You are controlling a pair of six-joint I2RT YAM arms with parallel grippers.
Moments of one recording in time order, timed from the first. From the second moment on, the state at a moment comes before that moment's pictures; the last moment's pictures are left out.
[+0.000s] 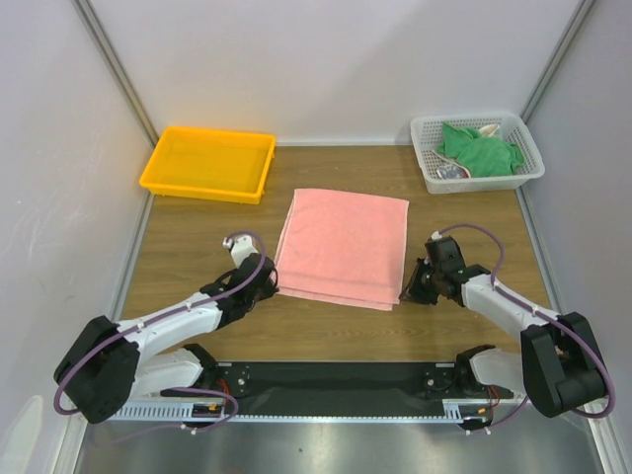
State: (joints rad) left arm -0.68 1.12 0.44 -0.14 -0.42 -0.85; right arm 0.33 1.20 0.51 -0.35 -0.19 0.70
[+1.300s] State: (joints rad) left arm -0.46 1.20 0.73 -0.18 -0.28 -0.54; right arm 0.28 1.22 0.84 -0.54 -0.21 0.63
